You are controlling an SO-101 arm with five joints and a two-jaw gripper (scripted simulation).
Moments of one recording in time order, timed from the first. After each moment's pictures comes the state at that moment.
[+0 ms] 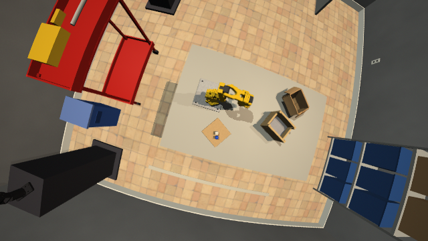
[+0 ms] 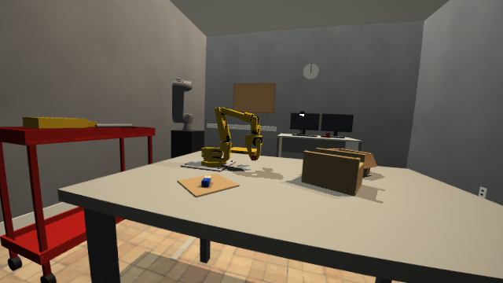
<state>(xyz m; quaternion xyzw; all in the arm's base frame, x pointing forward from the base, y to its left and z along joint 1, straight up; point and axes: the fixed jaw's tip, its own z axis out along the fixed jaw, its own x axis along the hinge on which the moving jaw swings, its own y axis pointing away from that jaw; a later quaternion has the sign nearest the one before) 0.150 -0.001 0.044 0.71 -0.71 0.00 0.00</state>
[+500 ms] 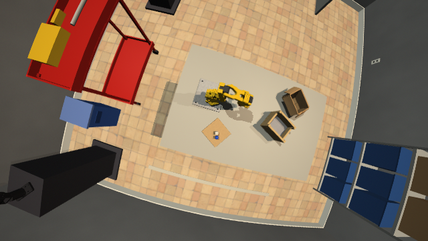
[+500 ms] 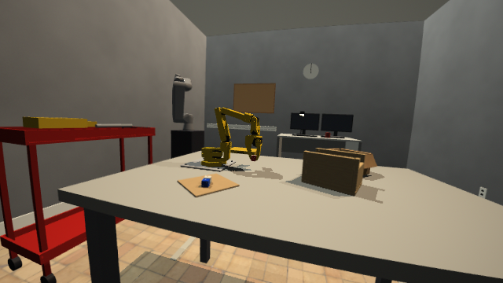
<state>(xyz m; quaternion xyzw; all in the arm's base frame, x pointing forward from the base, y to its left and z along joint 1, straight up) 0.149 -0.001 0.042 0.71 -0.71 0.00 0.00</state>
